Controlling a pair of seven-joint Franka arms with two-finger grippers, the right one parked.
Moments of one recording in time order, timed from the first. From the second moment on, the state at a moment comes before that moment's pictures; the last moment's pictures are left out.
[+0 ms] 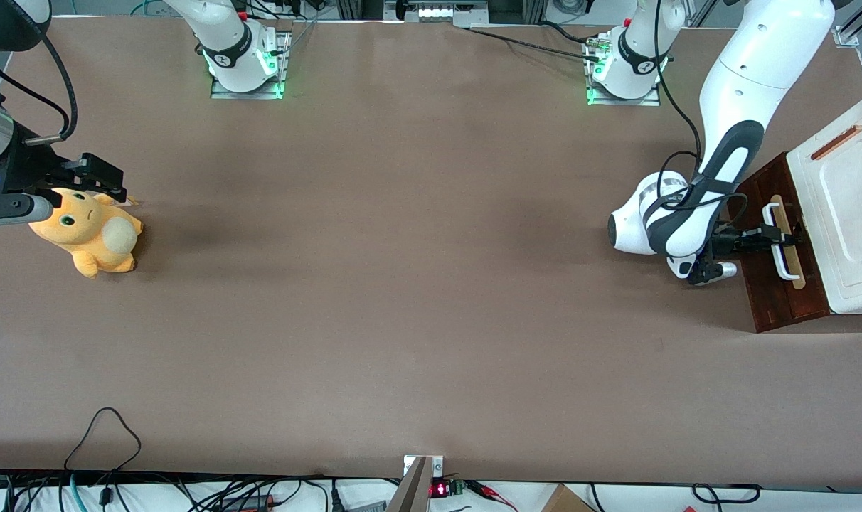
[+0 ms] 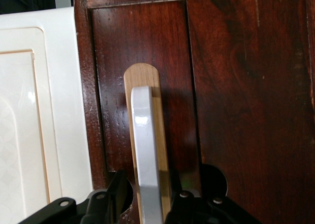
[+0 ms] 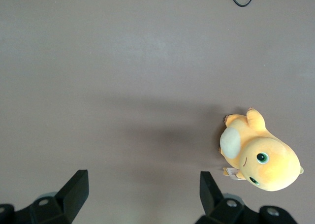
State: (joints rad) arm 0.09 0.63 -0.25 -2.09 1.57 1.42 -1.05
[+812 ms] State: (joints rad) arm 0.09 0.63 -0.25 -2.09 1.57 1.42 -1.05
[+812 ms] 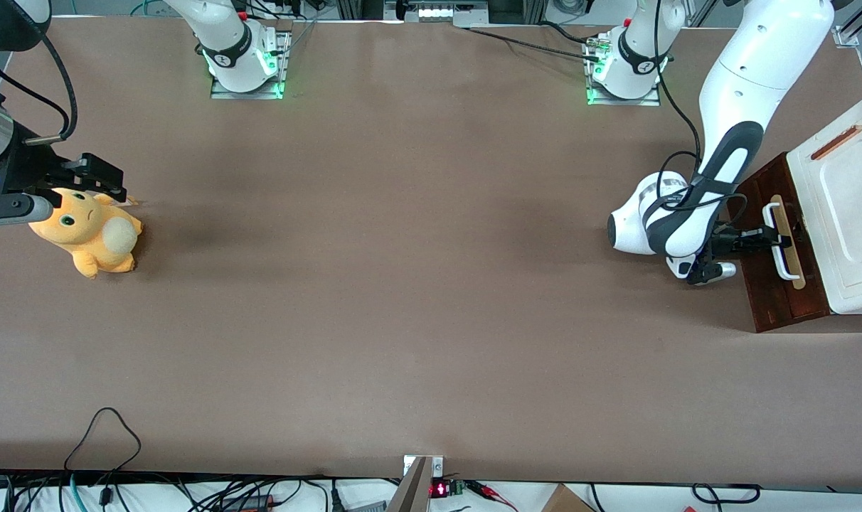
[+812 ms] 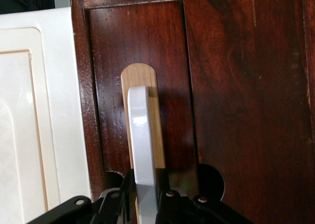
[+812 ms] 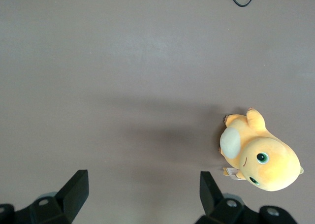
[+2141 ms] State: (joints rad) arm 0.07 0.63 -0.30 -2.09 1.55 1.41 -1.09
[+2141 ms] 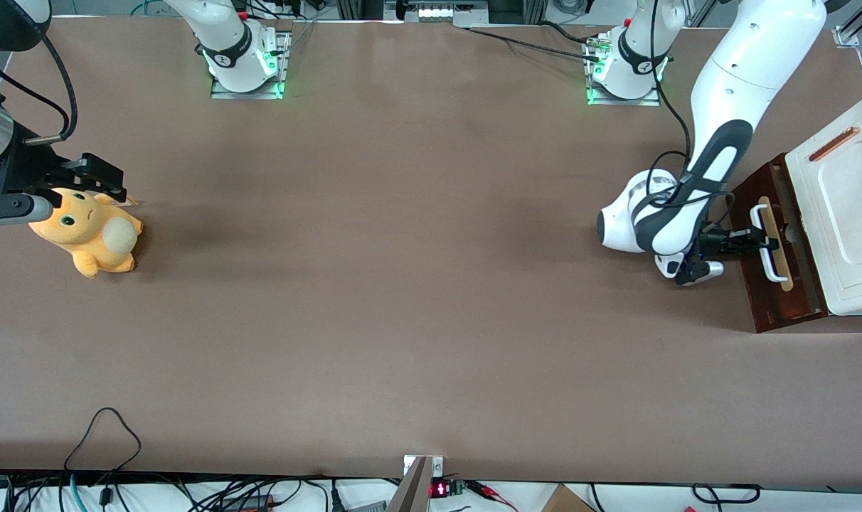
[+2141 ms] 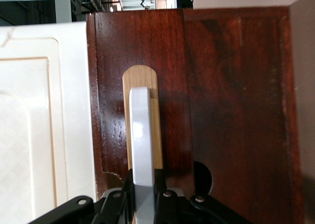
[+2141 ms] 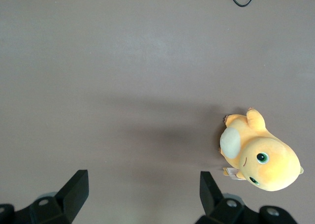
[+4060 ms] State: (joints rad) arm 0.01 0.46 -0.38 -1.87 1.10 1.62 -0.78
